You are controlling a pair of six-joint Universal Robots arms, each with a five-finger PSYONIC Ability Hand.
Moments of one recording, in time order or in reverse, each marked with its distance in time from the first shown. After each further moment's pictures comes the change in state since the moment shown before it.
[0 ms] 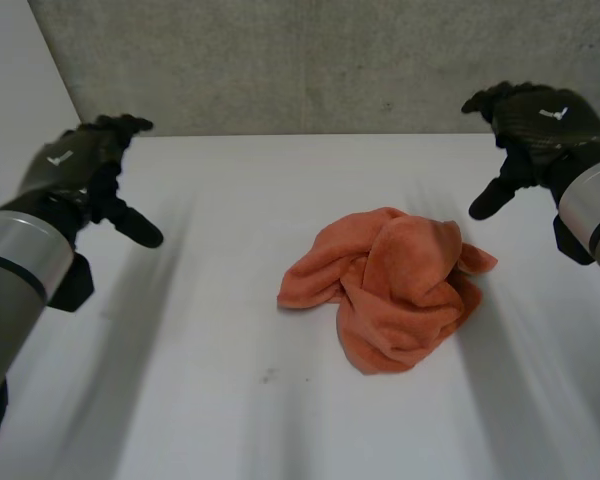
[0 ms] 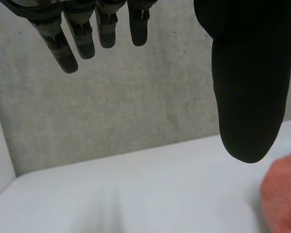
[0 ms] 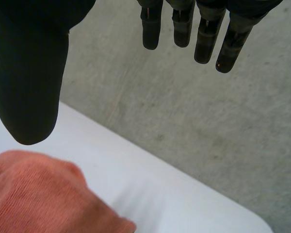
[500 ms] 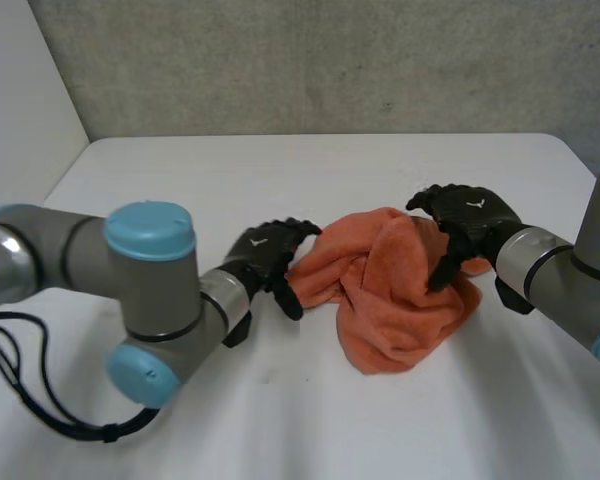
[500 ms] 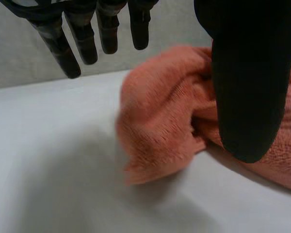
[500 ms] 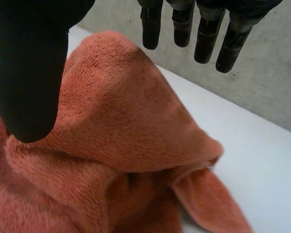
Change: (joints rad) left arm -0.241 -0.703 0.358 0.111 0.197 0.001; right arm -0.028 0.330 -0.017 -0.030 -0.195 -0.037; left_hand 0.047 0.063 0.059 0.061 0.018; right_hand 0.000 0.001 0.000 0.000 0.000
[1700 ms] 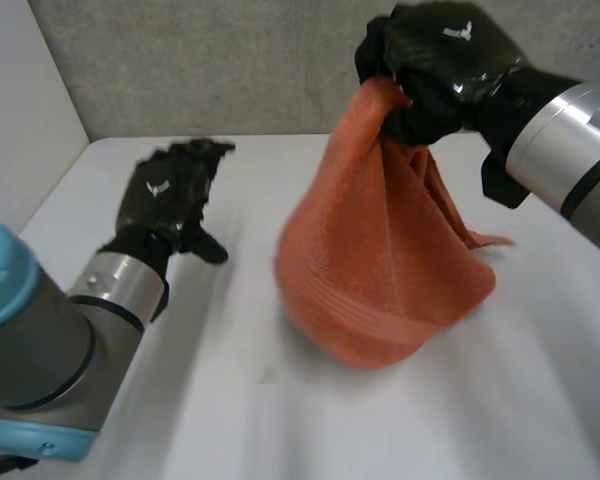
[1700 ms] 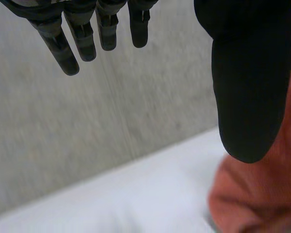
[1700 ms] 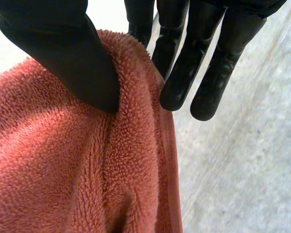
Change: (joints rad) left arm 0.091 0.513 -0.471 0.291 -0.161 0.123; right arm 0.155 -0.340 -0.169 0.023 -0.134 0.110; left_hand -0.027 -0.037 -0.037 -0.039 -0.011; right_hand 0.778 0.958 0.970 0.959 0.911
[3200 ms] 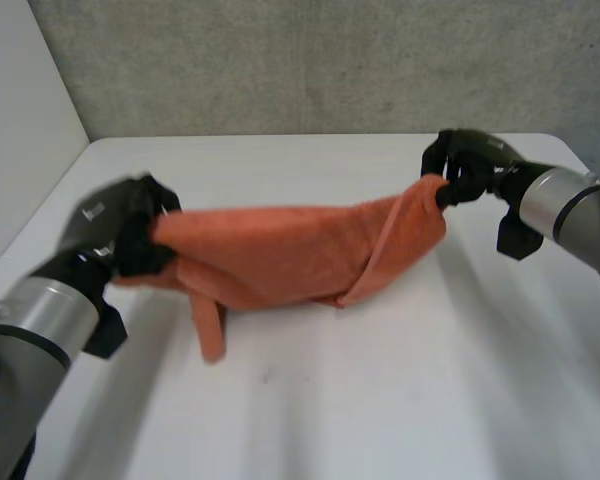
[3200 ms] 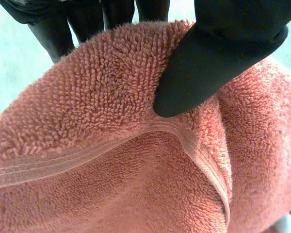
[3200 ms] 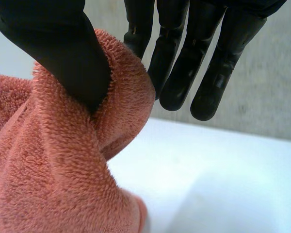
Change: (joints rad) left arm 0.143 0.214 -0.156 -0.179 0.085 -0.246; right arm -0.238 0.401 -0.070 0.043 -0.054 0.247; left_hand 0.980 1.026 1.025 1.027 0.988; right_hand 0.000 0.000 0.000 0.000 0.000
